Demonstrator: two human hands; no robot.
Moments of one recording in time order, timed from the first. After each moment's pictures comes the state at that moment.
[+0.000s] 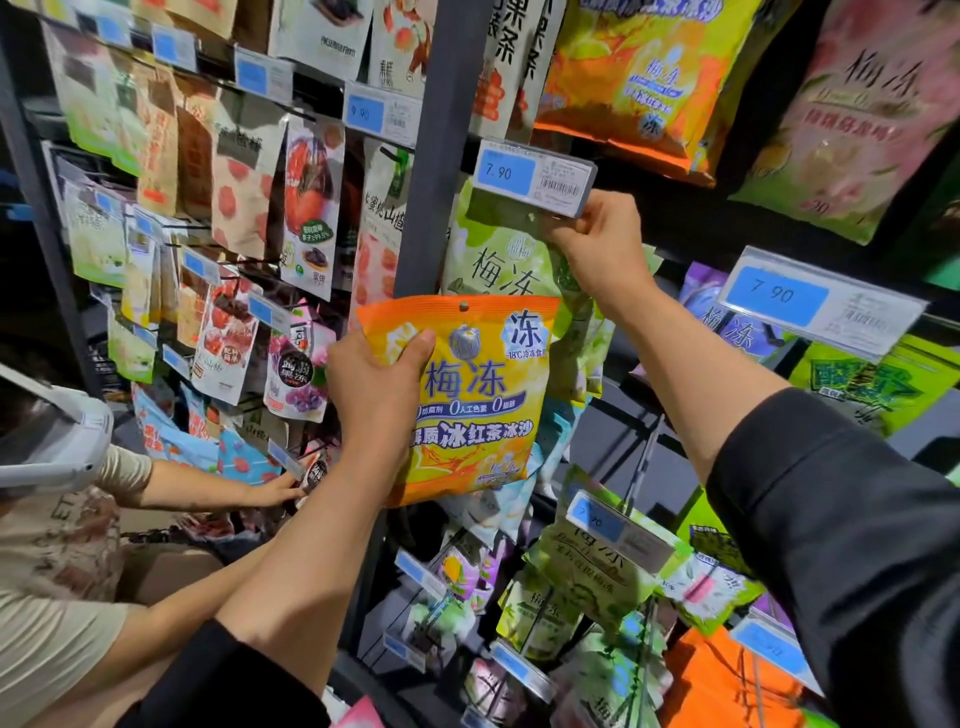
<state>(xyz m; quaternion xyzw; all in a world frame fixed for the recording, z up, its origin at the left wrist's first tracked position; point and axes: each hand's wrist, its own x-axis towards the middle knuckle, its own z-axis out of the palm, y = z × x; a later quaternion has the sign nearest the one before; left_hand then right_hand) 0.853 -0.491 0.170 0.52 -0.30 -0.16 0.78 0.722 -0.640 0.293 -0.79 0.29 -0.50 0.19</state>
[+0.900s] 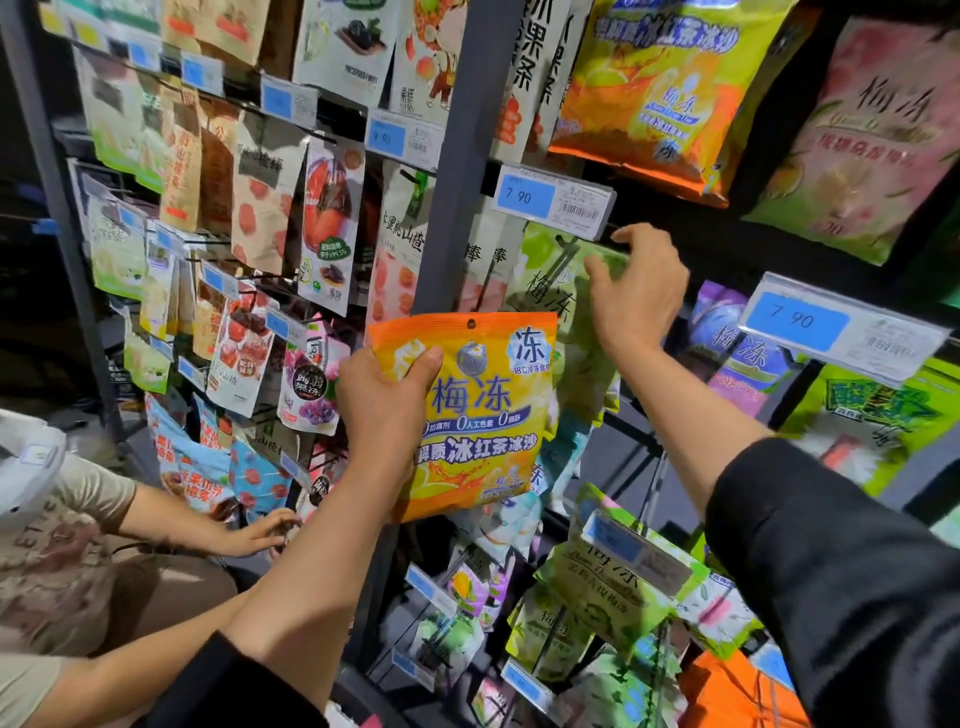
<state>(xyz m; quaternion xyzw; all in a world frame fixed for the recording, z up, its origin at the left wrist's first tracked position) 0.865 -0.486 0.171 0.52 -0.31 -0.18 0.77 0.712 -0.633 0.270 -0.70 0.48 -0.52 -0.13</state>
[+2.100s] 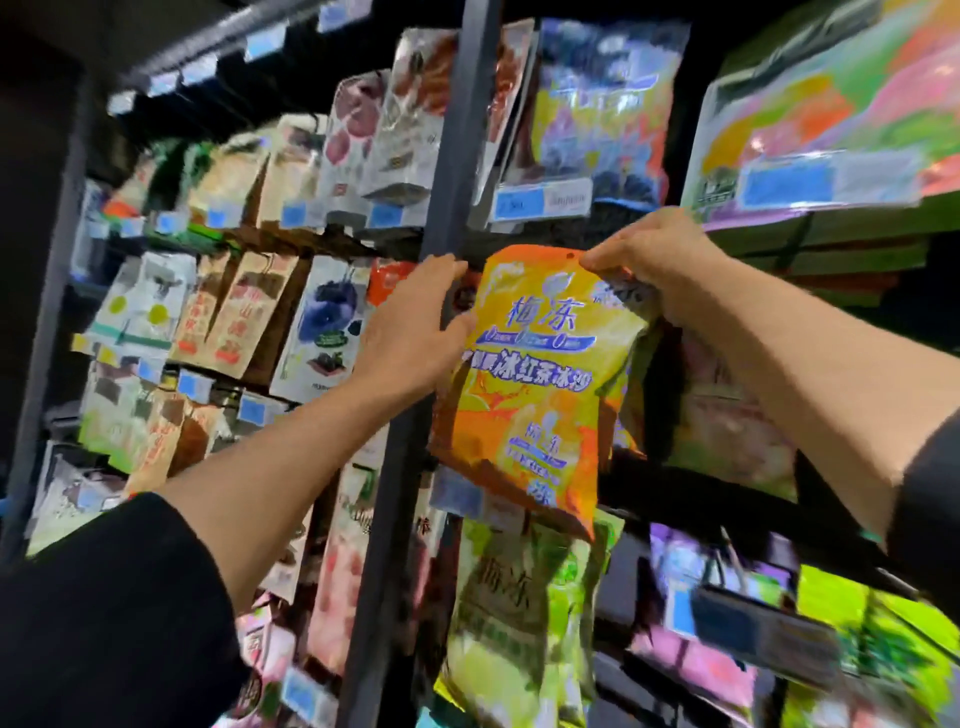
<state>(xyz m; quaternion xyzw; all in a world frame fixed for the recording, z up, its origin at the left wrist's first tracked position) 0.892 -0.544 0.462 0.48 -0.62 0.23 0.57 0.688 -0.580 0.564 -0.74 0.34 -0.56 0.16</state>
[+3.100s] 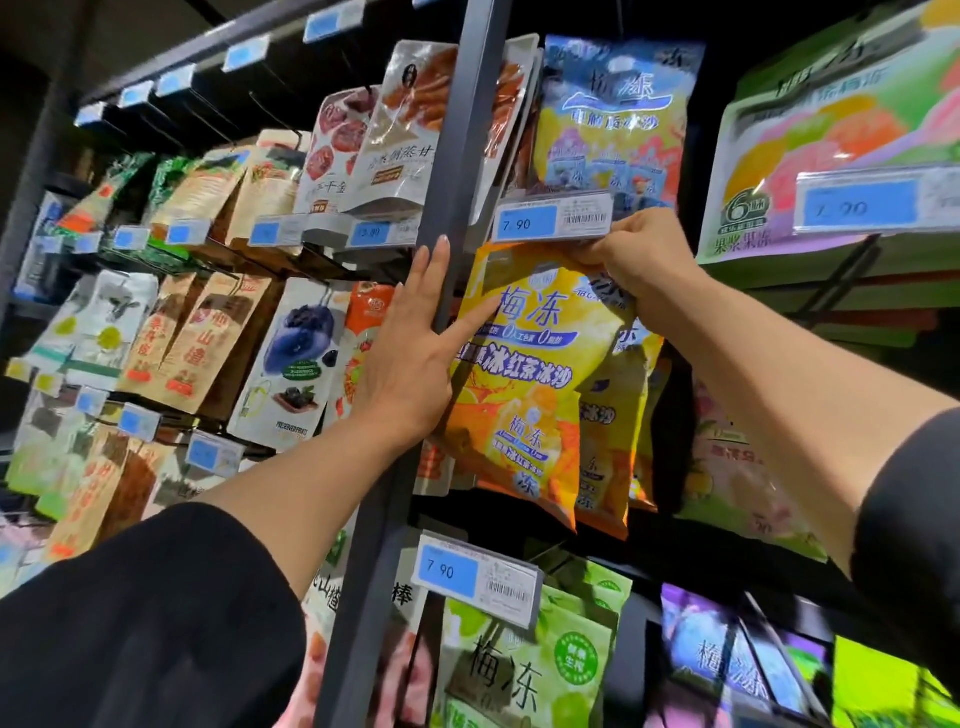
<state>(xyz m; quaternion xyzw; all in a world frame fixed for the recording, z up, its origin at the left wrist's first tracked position) 0.924 -0.636 0.463 0.42 -0.62 0.44 0.50 0.723 -0.637 0.593 -0.72 0.31 -0.61 0.09</state>
